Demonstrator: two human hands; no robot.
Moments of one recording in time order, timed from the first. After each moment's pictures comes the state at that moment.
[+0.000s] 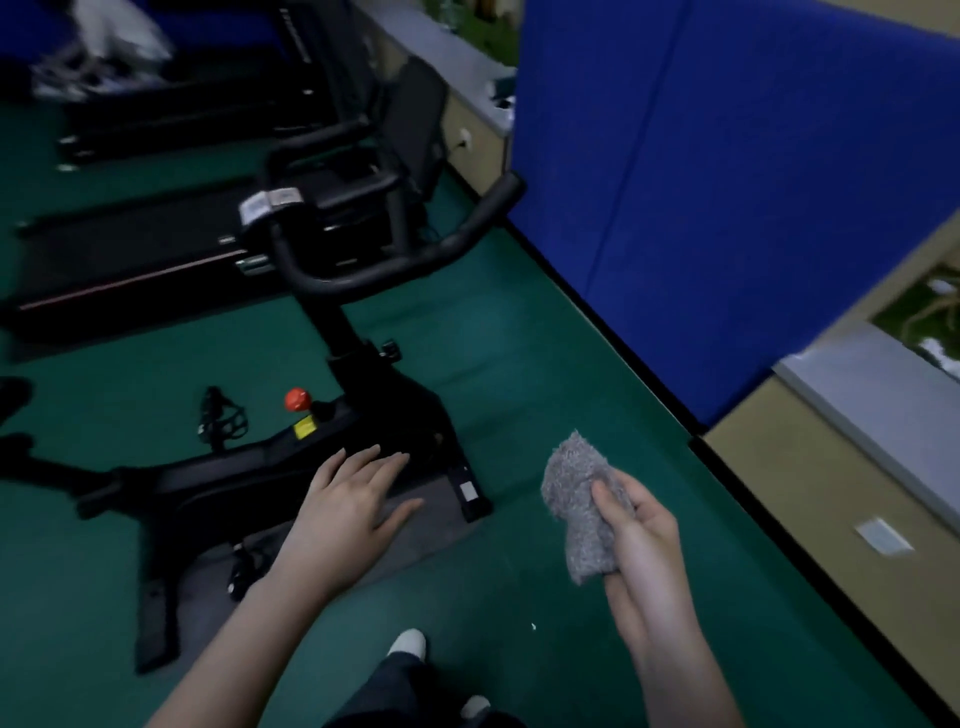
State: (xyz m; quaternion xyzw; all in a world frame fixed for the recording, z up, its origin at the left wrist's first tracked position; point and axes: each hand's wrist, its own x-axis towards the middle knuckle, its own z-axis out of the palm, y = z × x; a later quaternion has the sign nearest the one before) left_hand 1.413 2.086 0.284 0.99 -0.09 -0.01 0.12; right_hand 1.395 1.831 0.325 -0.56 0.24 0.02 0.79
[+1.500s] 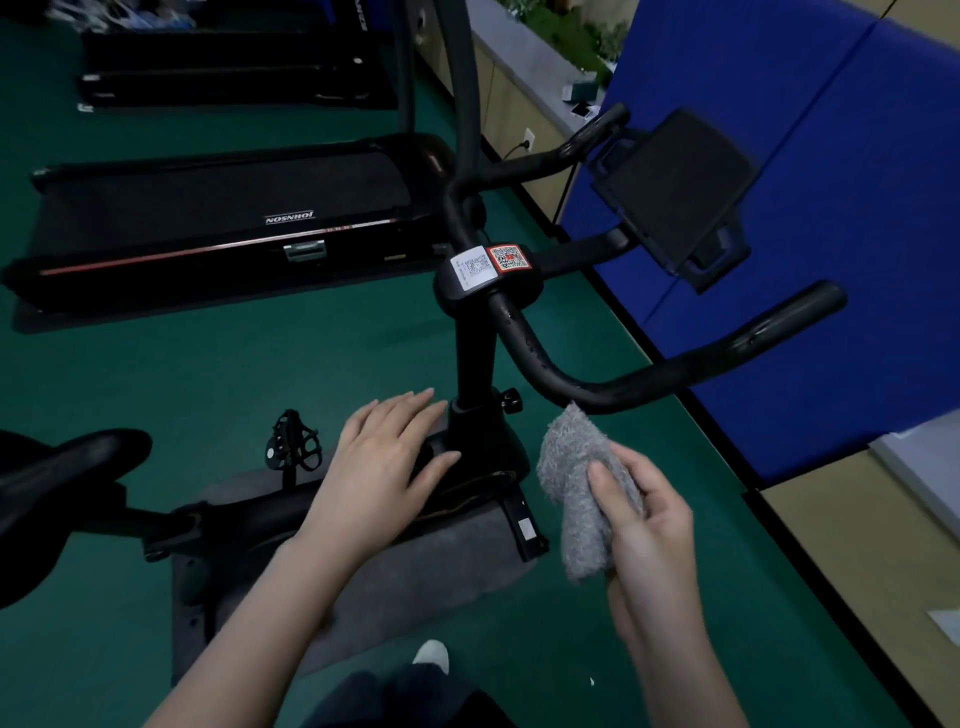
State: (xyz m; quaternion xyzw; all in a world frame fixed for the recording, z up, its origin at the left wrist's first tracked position) left_hand 1.562 2.338 0.300 0.97 -0.09 0.06 0.22; right_hand 1.529 2.126 0.348 -0.66 0.15 -0.02 0.73
